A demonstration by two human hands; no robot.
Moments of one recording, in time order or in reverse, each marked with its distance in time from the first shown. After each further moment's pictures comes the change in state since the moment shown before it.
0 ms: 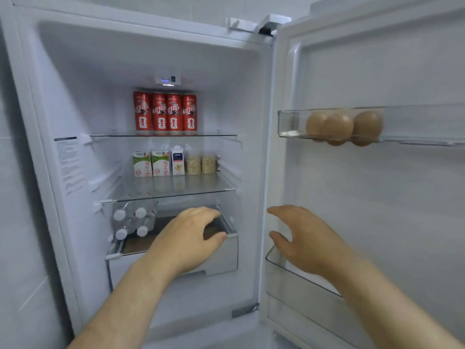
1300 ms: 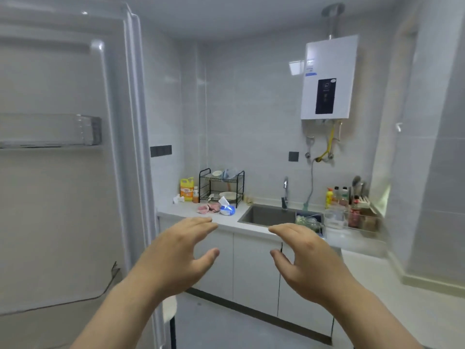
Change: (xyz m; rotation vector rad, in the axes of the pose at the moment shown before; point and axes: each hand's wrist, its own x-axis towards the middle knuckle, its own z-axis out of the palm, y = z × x) left_hand -0.087 0.519 0.105 -0.465 -0.152 0.850; right_hand -0.502 0.175 -0.261 -0.407 0.278 0.729
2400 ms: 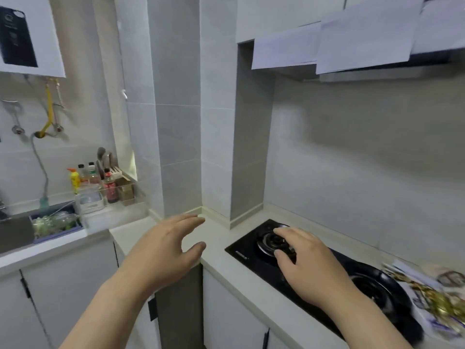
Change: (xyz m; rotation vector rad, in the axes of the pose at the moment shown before) left_hand 0.120 0.236 0.185 -0.596 -0.388 0.776; right_hand -0.225 0.050 -0.115 -0.461 0.209 1.174
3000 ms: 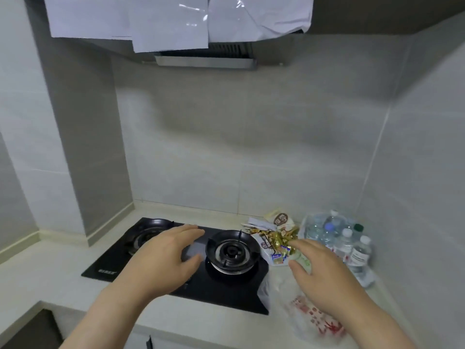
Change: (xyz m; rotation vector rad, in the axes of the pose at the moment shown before) left_hand 0.053 0.214 0.130 -0.243 -0.266 0.547; right_hand -0.186 0.163 -0.115 -0.203 0.205 0.610
